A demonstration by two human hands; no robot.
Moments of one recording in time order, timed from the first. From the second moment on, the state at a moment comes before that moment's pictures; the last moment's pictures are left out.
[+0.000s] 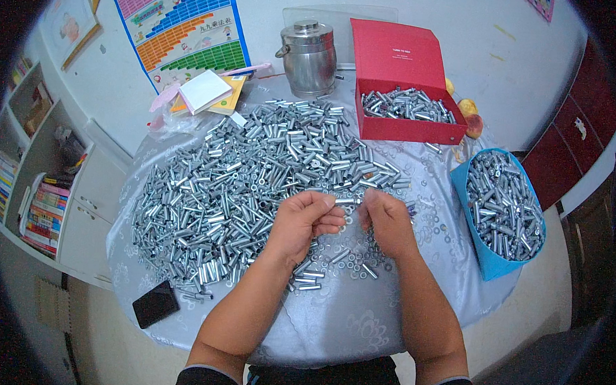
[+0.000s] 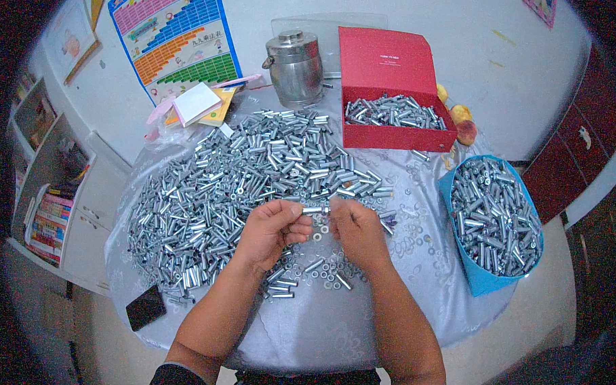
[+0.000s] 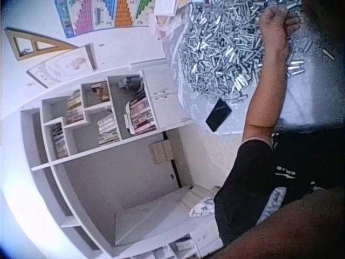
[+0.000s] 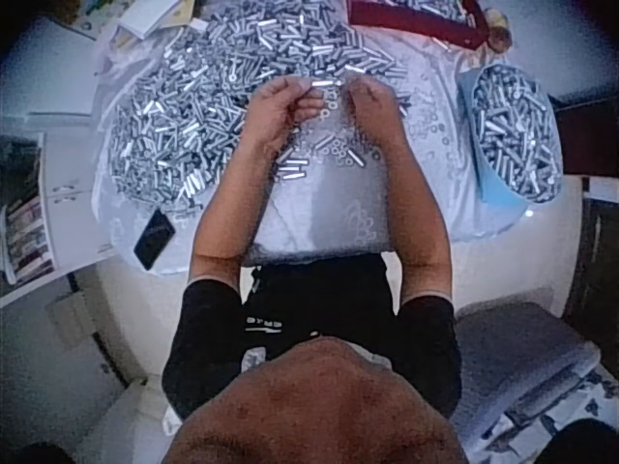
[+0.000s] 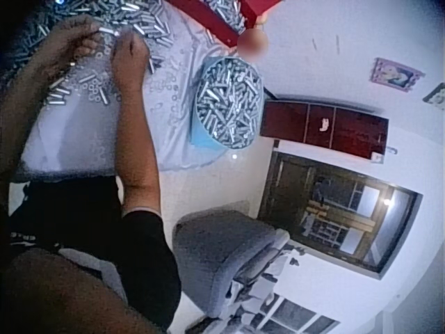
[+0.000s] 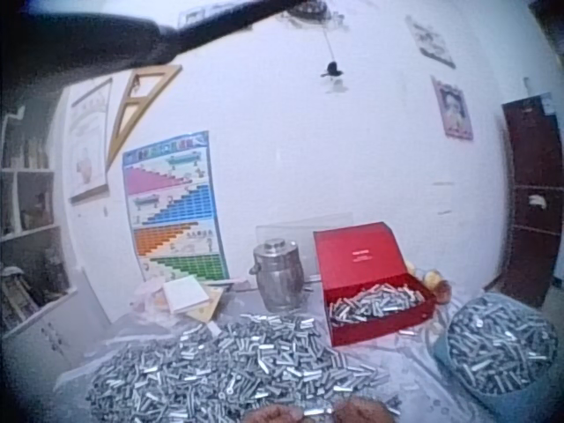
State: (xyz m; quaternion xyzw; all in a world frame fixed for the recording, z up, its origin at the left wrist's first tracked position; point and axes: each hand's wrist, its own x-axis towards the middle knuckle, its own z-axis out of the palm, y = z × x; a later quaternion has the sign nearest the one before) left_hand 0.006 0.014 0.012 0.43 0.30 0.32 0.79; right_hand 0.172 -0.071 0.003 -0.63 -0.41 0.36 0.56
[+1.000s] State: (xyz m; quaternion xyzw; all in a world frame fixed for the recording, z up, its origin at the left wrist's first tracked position) left_hand 0.008 0.011 0.010 0.42 0.30 0.32 0.79; right_hand 0.169 -0.069 -0.002 -0.60 -0.43 0.37 0.57
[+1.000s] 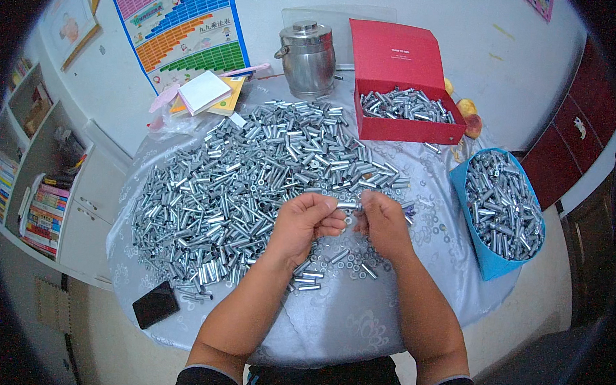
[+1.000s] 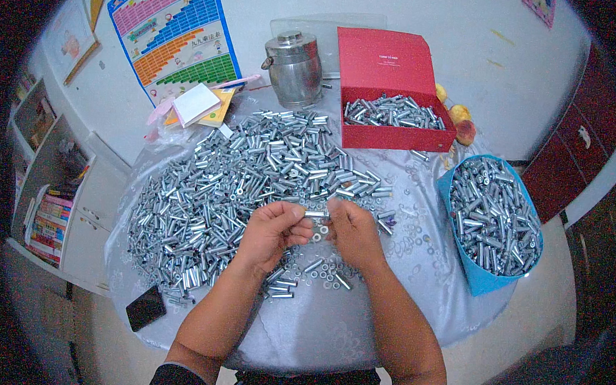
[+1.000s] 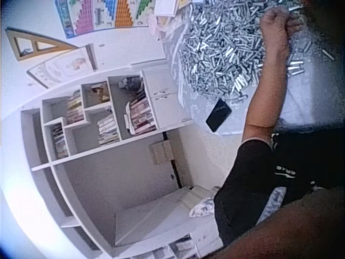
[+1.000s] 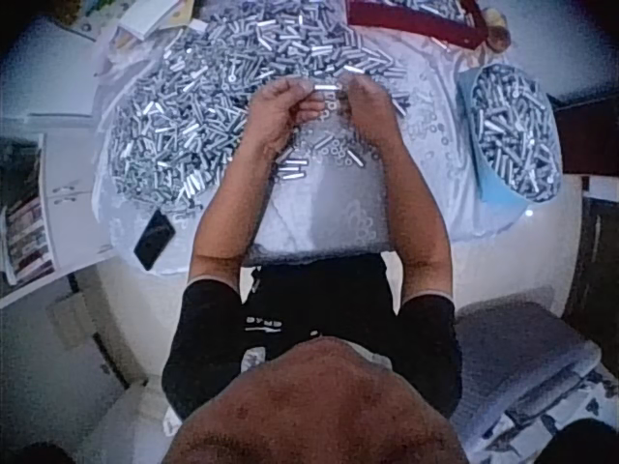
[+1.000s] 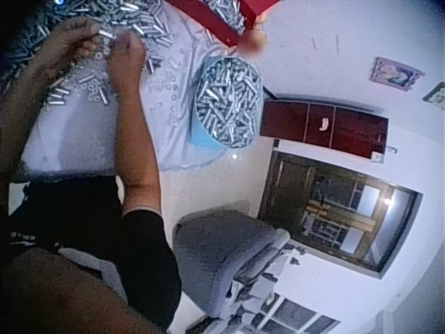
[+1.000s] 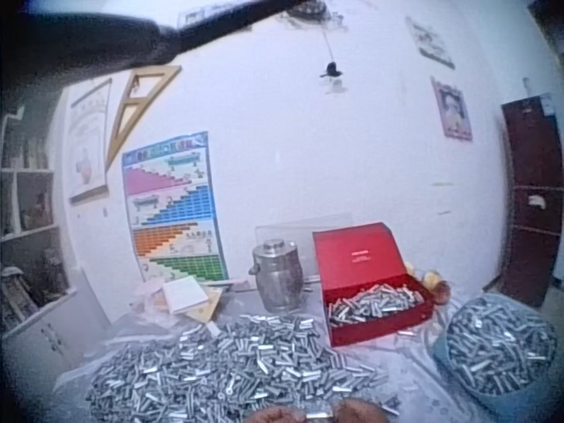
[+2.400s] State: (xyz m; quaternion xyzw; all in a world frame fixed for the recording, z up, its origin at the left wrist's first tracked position) left_hand 0.171 -0.076 0.049 0.54 0.16 0.19 0.81; right_hand 0.249 -0.221 0.047 -0.73 -0.34 -0.04 0.59
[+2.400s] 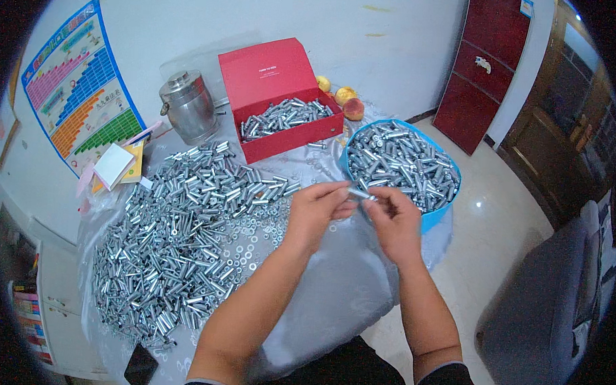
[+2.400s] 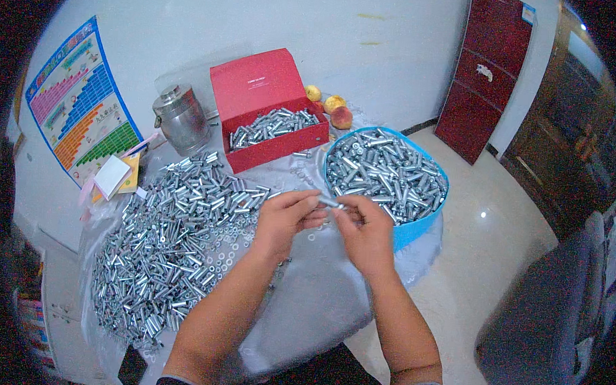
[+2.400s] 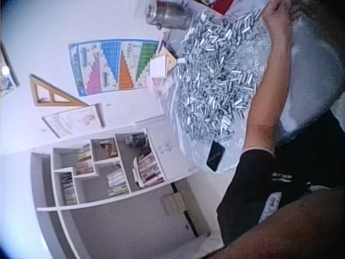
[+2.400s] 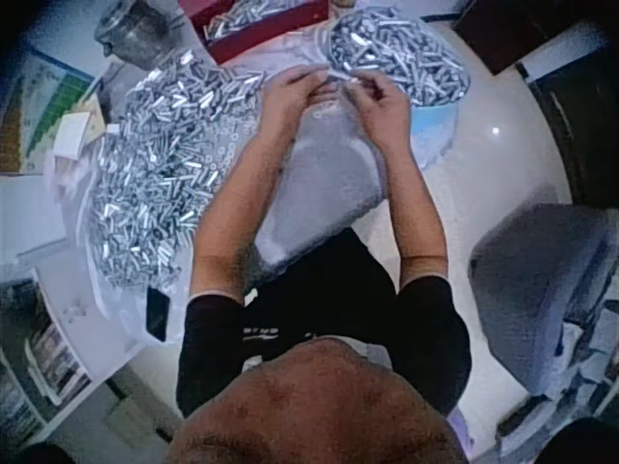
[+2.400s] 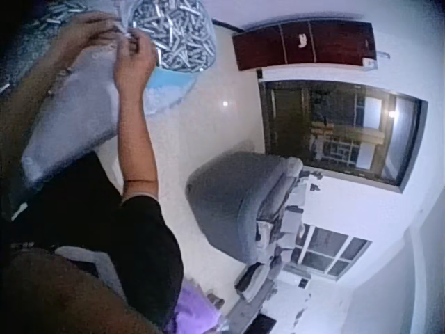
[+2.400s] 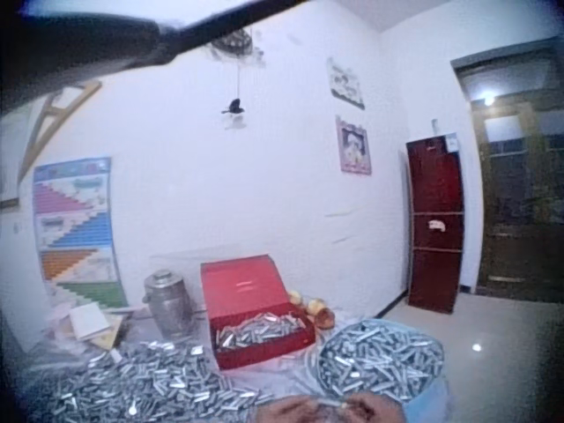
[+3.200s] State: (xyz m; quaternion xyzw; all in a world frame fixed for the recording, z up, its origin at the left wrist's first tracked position) left_hand -0.050 0.003 0.034 0.62 0.43 0.42 0.50; right_hand 0.168 -0.100 0.043 -0.69 -0.58 -0.09 0.42
